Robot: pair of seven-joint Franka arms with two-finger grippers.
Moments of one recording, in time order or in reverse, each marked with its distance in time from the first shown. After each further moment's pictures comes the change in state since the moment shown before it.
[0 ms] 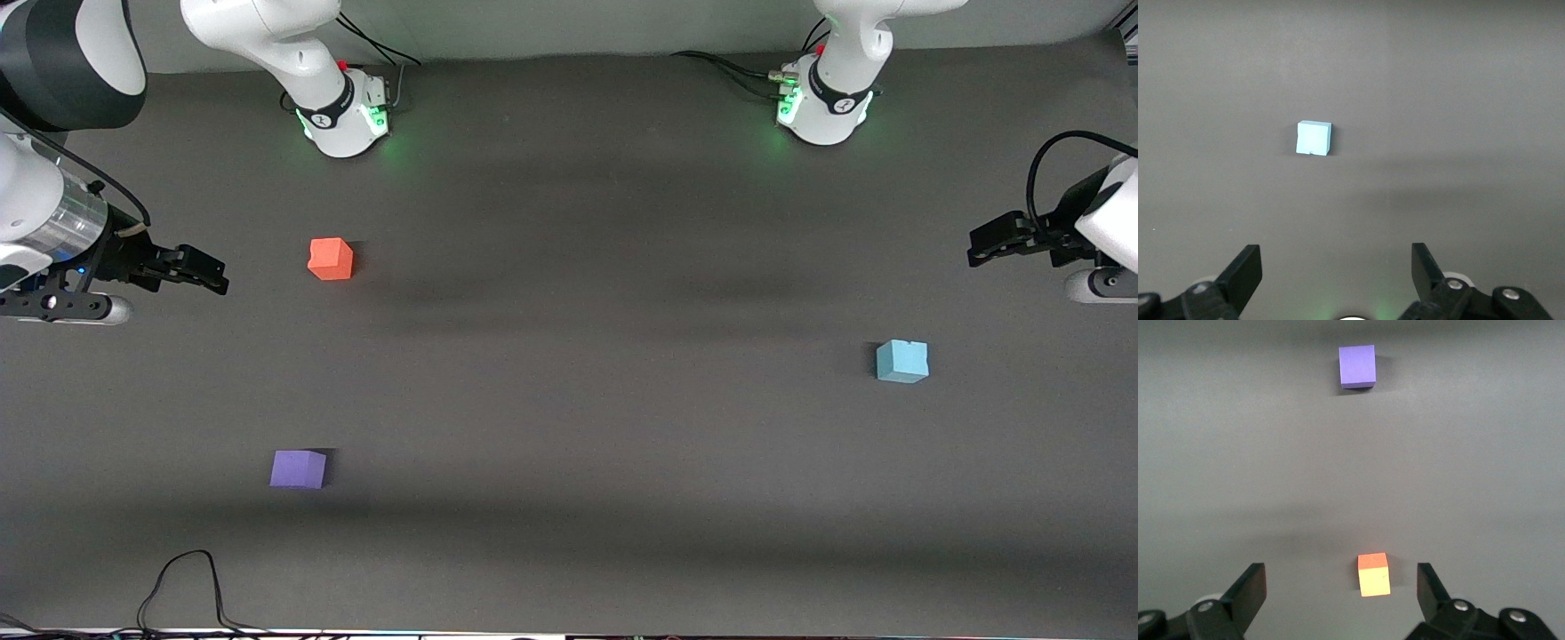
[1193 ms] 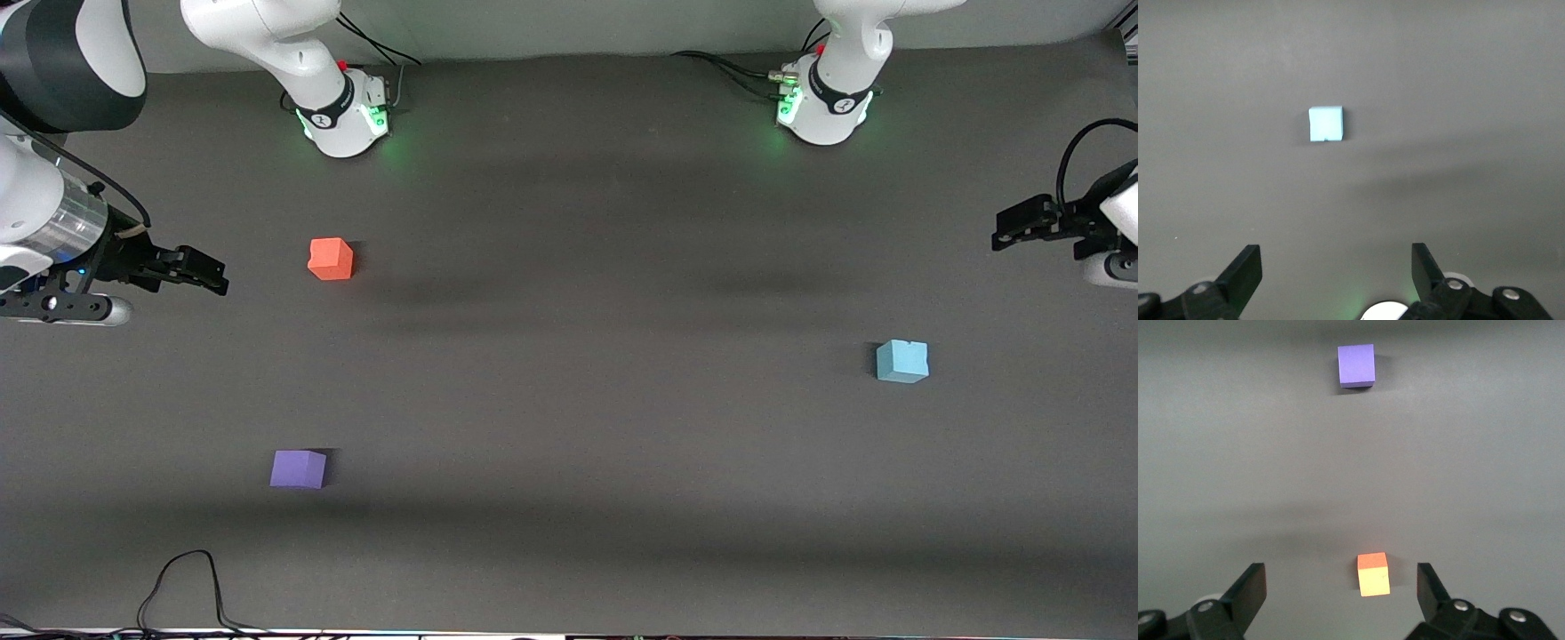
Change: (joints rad) left arm 0.051 -0.074 0.027 -0.125 0.007 0.021 0.207; right arm -0.001 0.002 -0.002 0.000 0.000 0.000 0.000
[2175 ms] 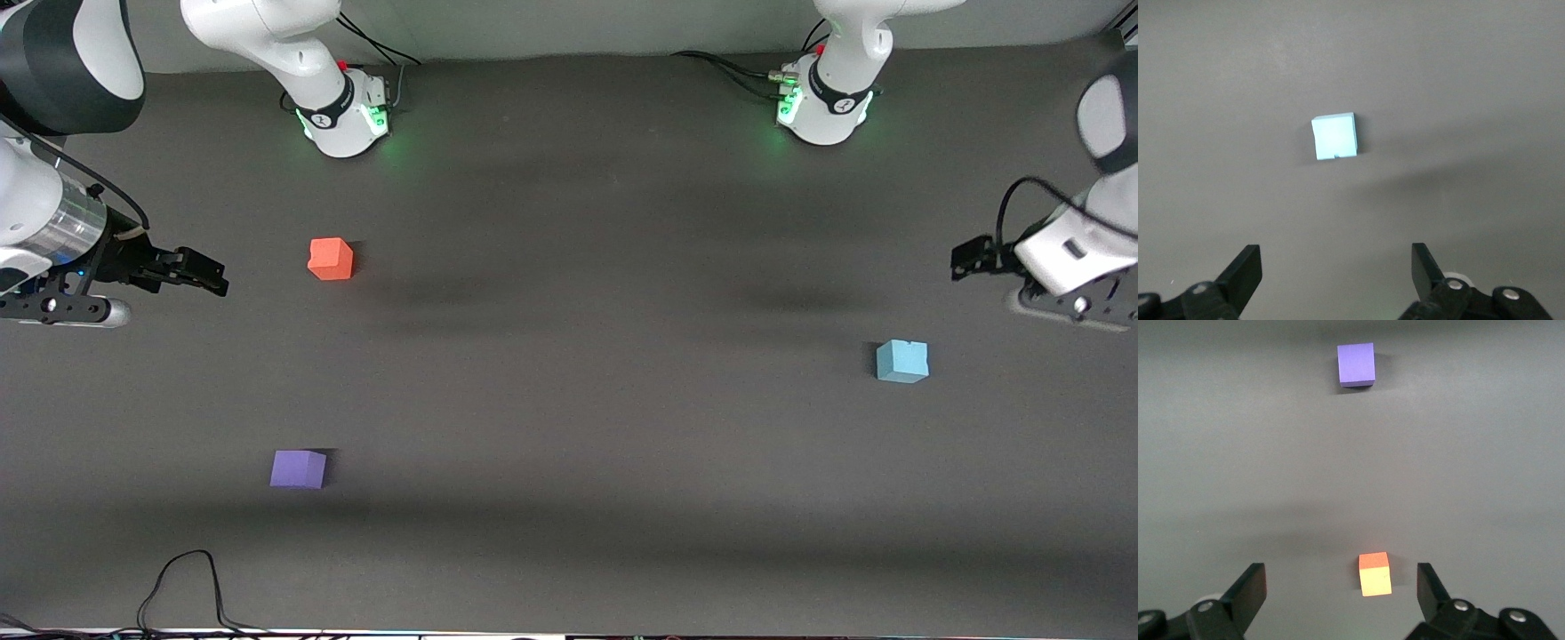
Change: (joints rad) left arm 0.016 0.059 0.001 -0.266 0.041 0.340 0.080; right arm -0.001 0.003 -0.008 0.000 0.010 0.001 0.000
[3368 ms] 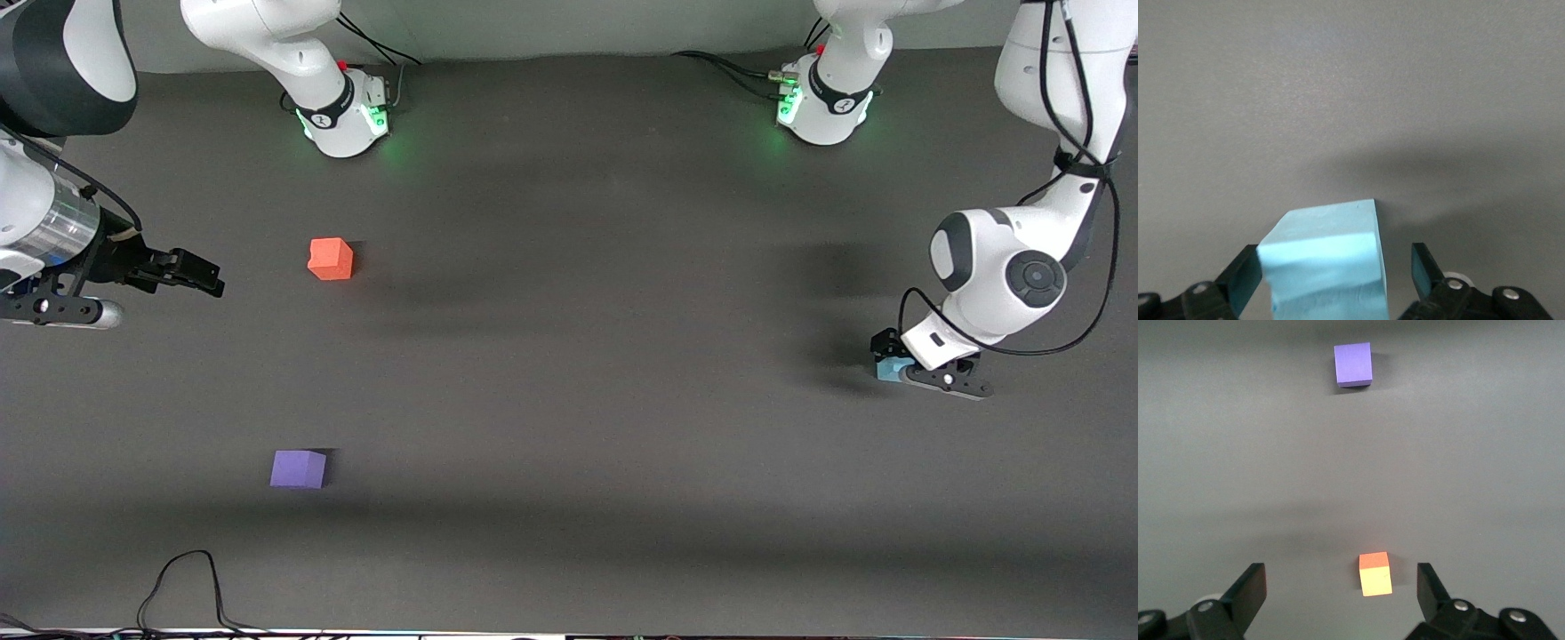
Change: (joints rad) left arm 0.021 0.366 -0.004 -0.265 0.018 0.794 0.027; right arm 0.000 0.001 -0.010 -0.001 0.007 0.000 0.000
